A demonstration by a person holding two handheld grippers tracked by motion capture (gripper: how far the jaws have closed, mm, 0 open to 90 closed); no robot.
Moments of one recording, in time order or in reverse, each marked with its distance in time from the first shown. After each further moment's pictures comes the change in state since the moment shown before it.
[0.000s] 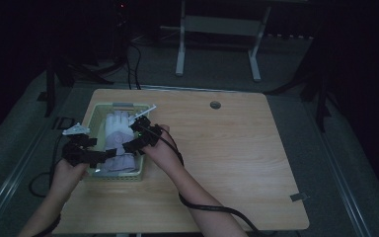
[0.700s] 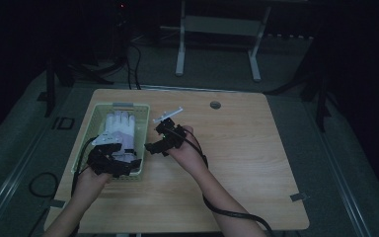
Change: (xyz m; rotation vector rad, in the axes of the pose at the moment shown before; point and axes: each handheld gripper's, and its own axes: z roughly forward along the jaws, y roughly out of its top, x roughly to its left) left arm -0.074 0.007 0.023 0.011 -0.055 0.142; right arm -0.036 -0.038 -0.046 -0.032 -0.027 -0.023
